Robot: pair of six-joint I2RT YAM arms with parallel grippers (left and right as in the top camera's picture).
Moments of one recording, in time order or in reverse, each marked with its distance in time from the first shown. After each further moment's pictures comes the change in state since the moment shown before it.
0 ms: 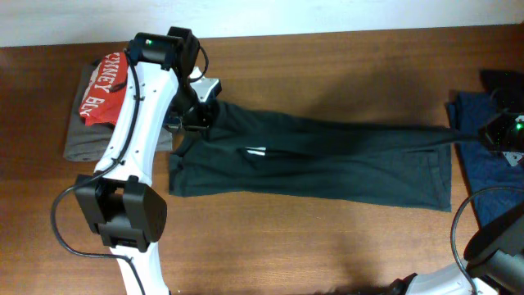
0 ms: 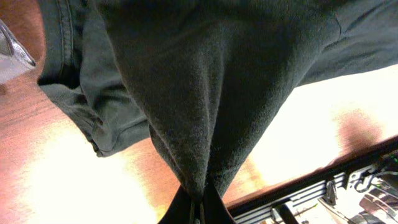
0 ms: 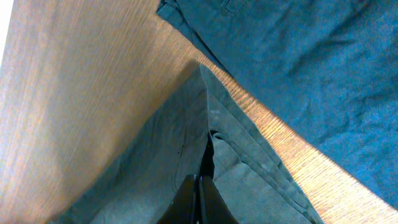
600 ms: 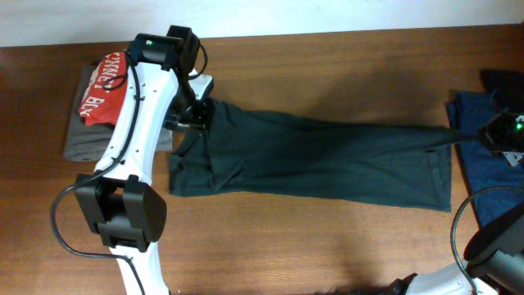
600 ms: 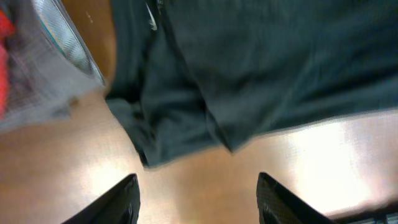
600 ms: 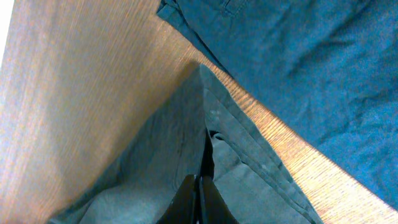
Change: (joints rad) left arm 0.005 0.000 -0.013 0.103 -0.170 -0.024; right arm 0.000 0.000 0.000 0.002 0.000 0.000
